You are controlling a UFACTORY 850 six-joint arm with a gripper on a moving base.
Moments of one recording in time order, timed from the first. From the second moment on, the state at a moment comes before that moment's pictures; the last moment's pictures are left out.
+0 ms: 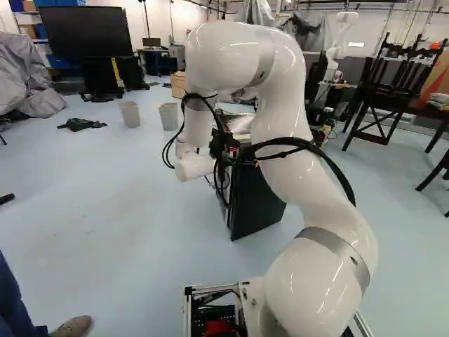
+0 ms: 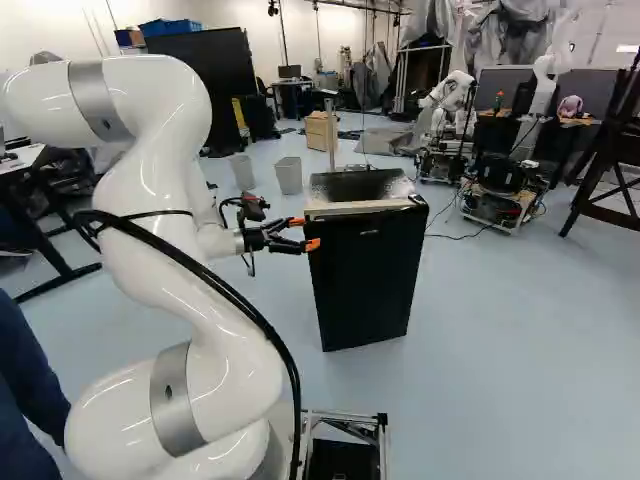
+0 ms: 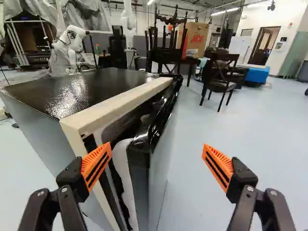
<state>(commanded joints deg) 30.2 -37.5 -46.8 89.7 79.7 -12.1</state>
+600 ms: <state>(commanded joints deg) 32.2 -35.0 -41.5 89.7 80.5 -12.1</state>
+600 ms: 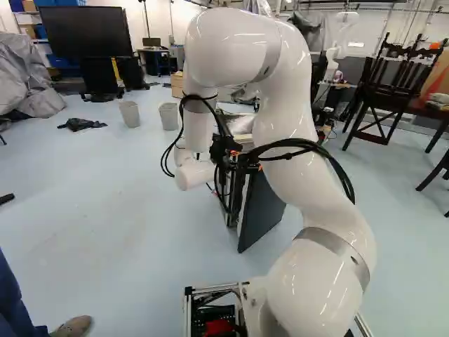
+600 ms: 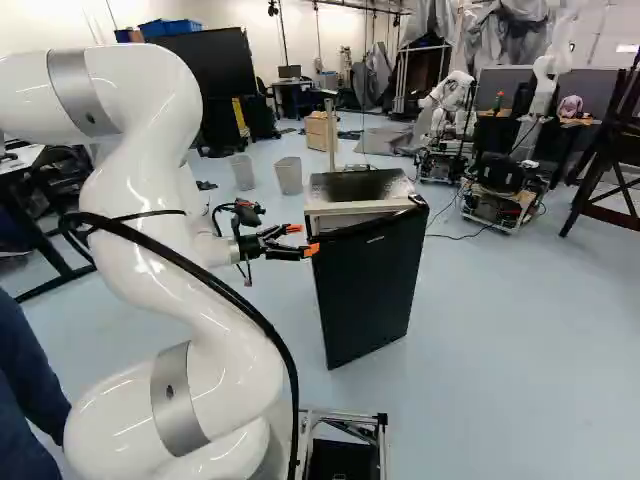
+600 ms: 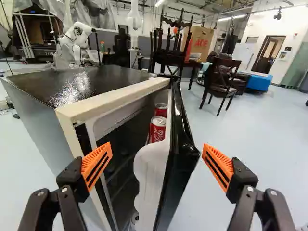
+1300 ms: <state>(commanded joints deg) 32.7 -32.1 -34.9 89.7 83.5 -12.1</state>
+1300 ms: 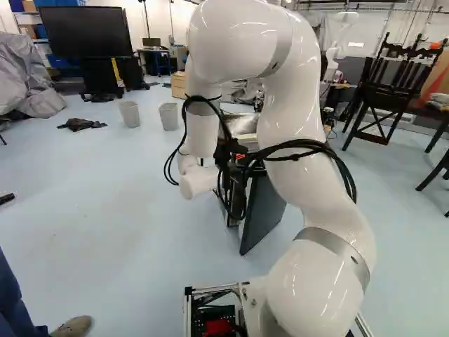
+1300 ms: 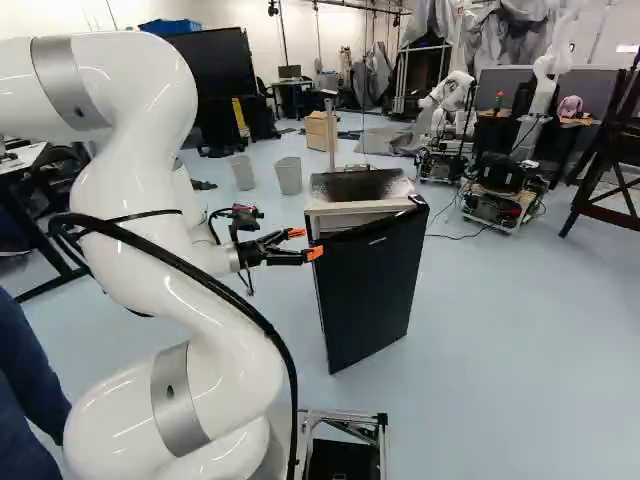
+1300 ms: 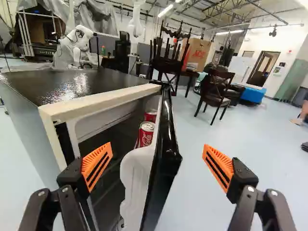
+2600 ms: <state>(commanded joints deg) 26.4 -28.0 -23.6 96.4 84.4 -12.1</state>
